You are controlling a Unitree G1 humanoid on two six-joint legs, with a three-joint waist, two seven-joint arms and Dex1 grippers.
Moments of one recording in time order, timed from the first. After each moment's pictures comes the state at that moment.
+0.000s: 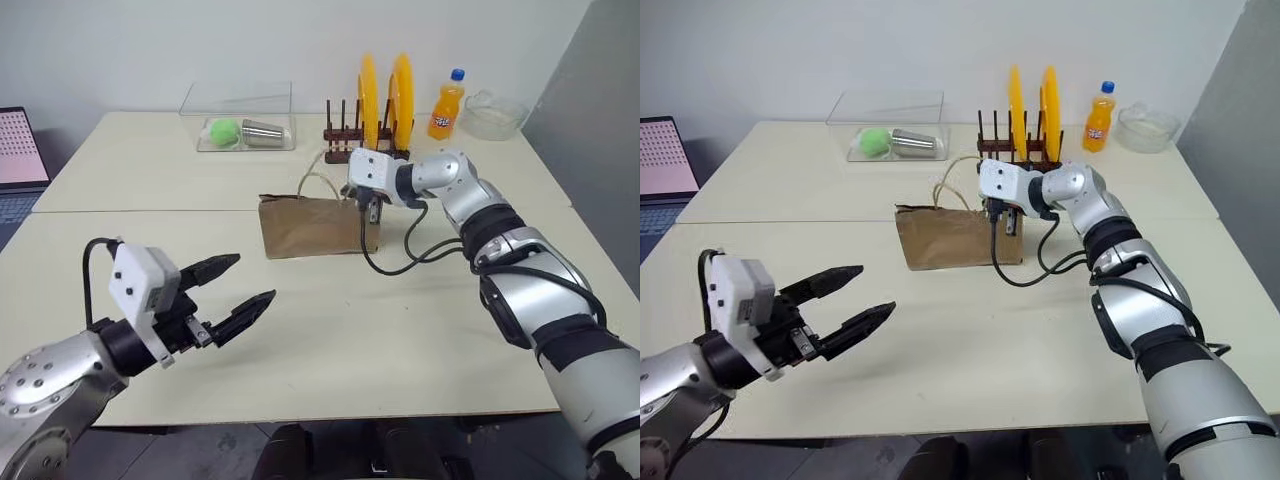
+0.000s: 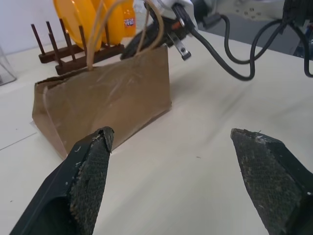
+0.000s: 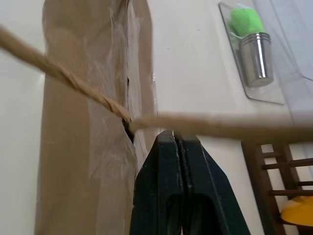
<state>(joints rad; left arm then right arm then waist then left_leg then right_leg) 0.17 0.66 0.60 -0.92 -0.88 0.83 -0.61 -1.34 -0.28 0.34 1.21 -0.25 -0.37 0.98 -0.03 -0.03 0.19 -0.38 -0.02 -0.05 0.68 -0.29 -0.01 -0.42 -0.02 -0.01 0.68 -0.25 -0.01</state>
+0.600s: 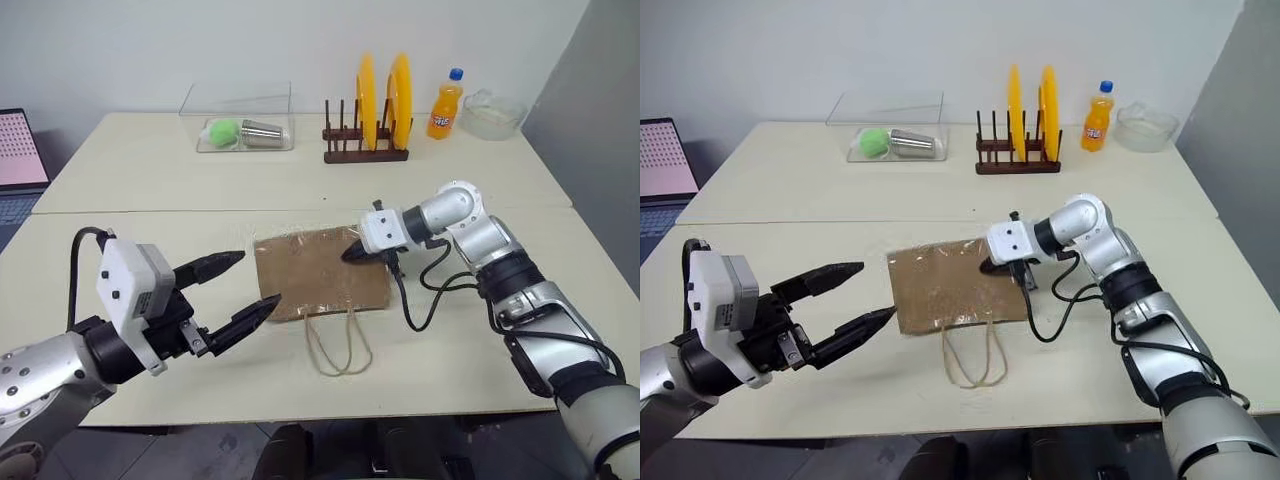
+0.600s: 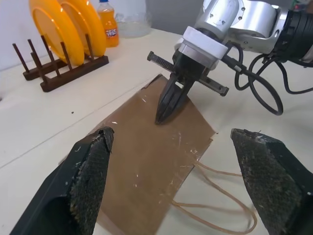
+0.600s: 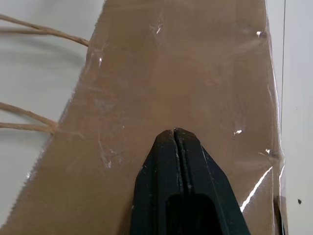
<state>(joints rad) 0.18 0.85 0.63 -0.93 -1.05 0.77 -0.54 -1.01 -0.41 0.37 0.50 -0.10 -0.23 1.39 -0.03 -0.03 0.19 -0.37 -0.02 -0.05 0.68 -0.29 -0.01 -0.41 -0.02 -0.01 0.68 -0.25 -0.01</state>
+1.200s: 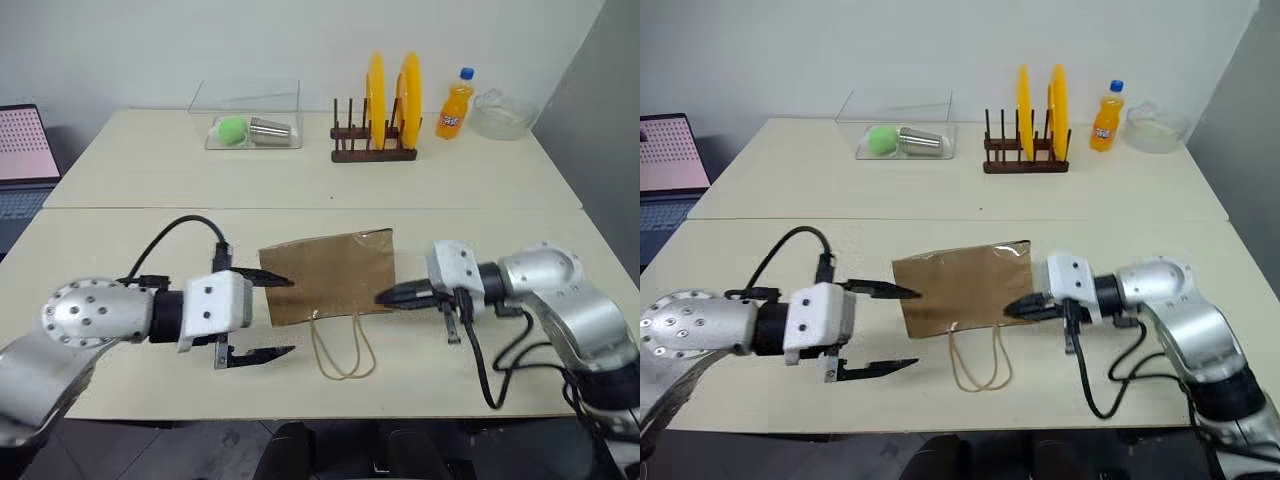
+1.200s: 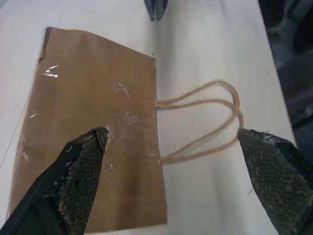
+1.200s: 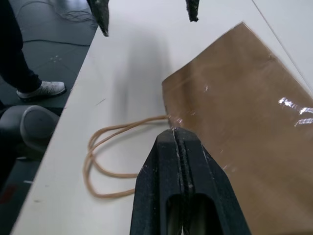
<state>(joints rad) -0.13 1.10 0.01 -0.57 -0.41 0.23 -1.09 -0.36 -0.71 0.13 -0.50 0.34 0.54 1.21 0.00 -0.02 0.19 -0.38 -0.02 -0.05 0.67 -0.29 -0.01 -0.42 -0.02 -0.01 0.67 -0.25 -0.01</state>
